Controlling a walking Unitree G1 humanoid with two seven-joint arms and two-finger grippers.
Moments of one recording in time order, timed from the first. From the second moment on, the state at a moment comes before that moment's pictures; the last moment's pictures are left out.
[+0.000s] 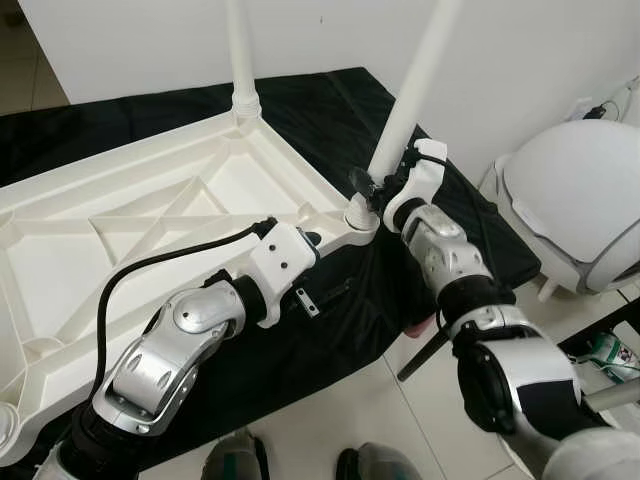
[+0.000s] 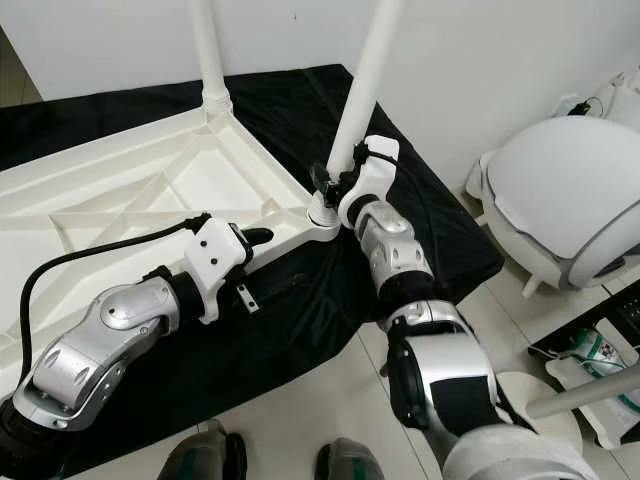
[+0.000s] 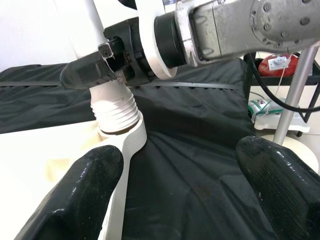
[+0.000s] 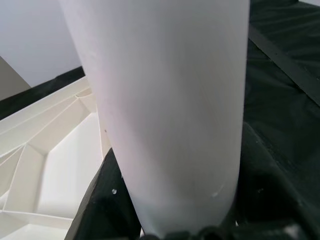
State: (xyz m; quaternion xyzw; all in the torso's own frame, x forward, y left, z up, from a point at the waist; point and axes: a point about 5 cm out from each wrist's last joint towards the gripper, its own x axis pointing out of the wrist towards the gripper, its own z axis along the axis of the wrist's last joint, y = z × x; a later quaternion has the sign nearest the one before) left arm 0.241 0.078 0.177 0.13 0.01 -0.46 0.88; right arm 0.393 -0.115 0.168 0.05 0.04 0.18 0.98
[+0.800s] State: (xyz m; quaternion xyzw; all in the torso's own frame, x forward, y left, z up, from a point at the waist) left arm 0.244 0.079 0.182 0.13 0.00 -0.45 0.88; right arm 0.380 -0.110 0.164 -0.04 -0.01 0.21 0.98
